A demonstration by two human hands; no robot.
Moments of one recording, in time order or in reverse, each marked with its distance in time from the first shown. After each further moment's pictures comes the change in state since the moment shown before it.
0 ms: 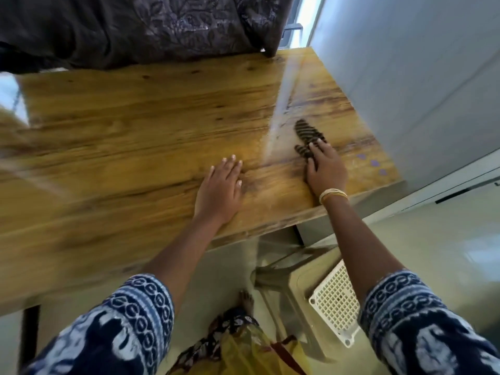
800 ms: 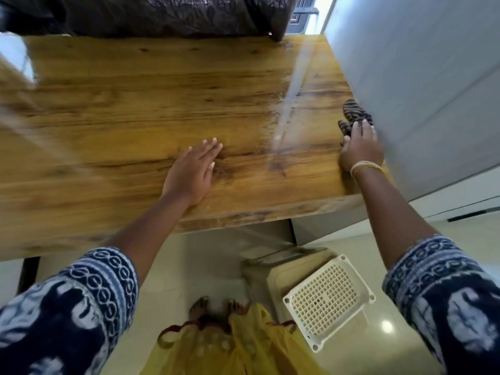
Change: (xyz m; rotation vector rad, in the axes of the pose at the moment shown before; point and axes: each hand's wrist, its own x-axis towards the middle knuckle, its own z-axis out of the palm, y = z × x) left_hand 0.003 0.003 0.004 0.033 0.060 -0.045; right_hand 0.086 0.101 -0.029 -0.135 -0.125 0.059
